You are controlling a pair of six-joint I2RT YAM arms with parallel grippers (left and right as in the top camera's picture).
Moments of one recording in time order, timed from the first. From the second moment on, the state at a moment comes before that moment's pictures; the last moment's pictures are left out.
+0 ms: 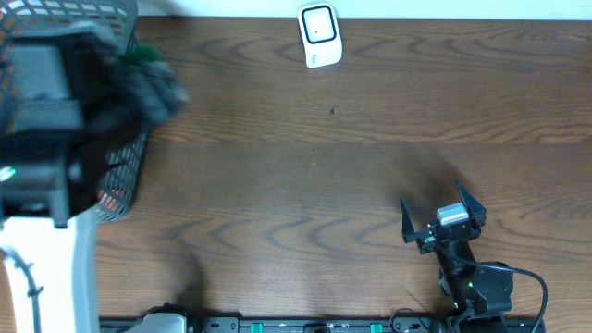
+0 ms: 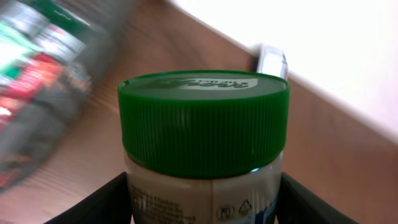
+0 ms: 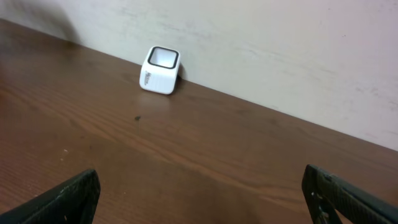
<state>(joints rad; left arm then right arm) -0.08 1.37 1.90 -1.32 0.08 -0.52 0.12 0.01 0.01 -0.06 -0.13 -0.23</state>
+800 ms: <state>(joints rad) -0.58 2.03 1.84 -1.26 0.08 -0.50 0.12 0.01 0.01 -0.06 -0.13 -0.23</state>
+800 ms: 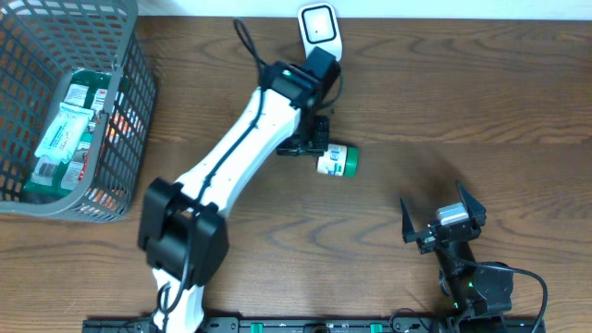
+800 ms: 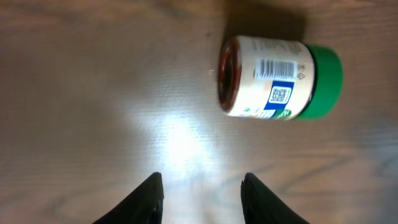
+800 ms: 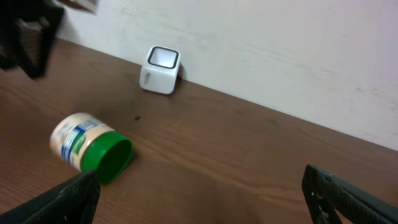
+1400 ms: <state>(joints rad) -0.62 2.10 1.83 -0.99 0.07 -0.40 0.12 0.01 0.01 -0.06 -0.13 -0.23</state>
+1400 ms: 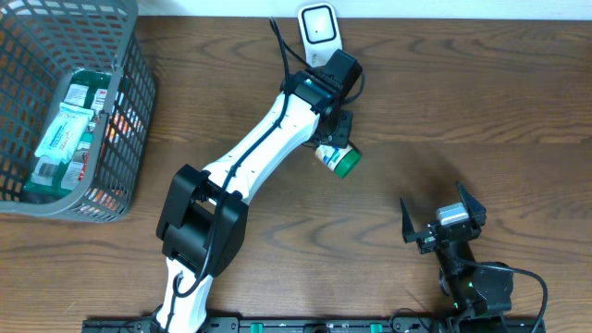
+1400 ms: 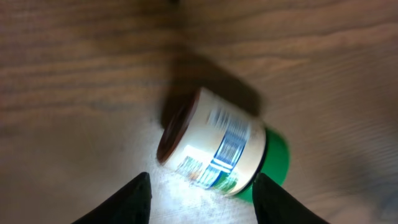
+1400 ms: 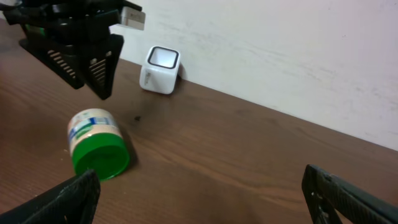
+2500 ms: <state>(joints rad) -0.62 2.18 1.82 -0.98 -0.01 -0.44 0.12 0.01 0.01 -0.06 -0.13 -0.23</state>
